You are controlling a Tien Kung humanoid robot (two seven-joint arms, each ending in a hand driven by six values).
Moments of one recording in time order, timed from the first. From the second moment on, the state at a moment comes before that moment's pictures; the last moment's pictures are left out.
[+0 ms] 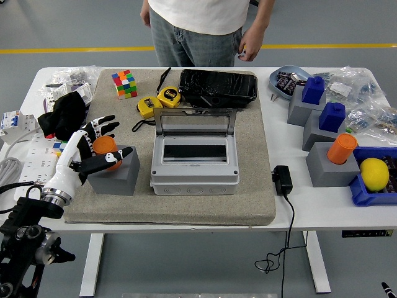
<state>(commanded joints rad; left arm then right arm) 0.02 0.00 -1.49 -1.43 1.34 -0.08 -0.09 0.09 -0.19 0.72 0.19 -0.73 -0.27 0.10</state>
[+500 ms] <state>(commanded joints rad) 0.02 0.00 -1.49 -1.40 1.28 -0.05 -0.09 0.09 -0.19 0.71 0.19 -0.72 -0.27 0.10</state>
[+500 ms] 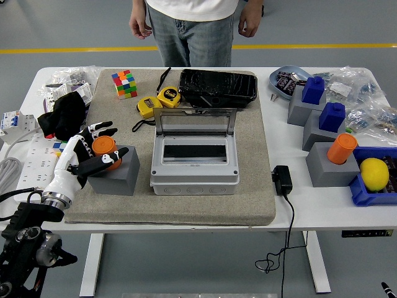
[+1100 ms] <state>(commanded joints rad) 0.00 0.00 -1.43 -1.40 1.27 -0.01 -0.10 0.09 -0.19 0.70 0.19 -0.72 -0.27 0.10</state>
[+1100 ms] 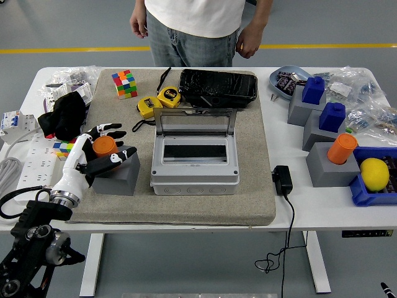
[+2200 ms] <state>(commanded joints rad) -0.02 0.01 -1.38 -1.38 1.31 0.06 -0.10 0.10 -0.19 0.71 0.19 -0.72 -0.27 0.10</state>
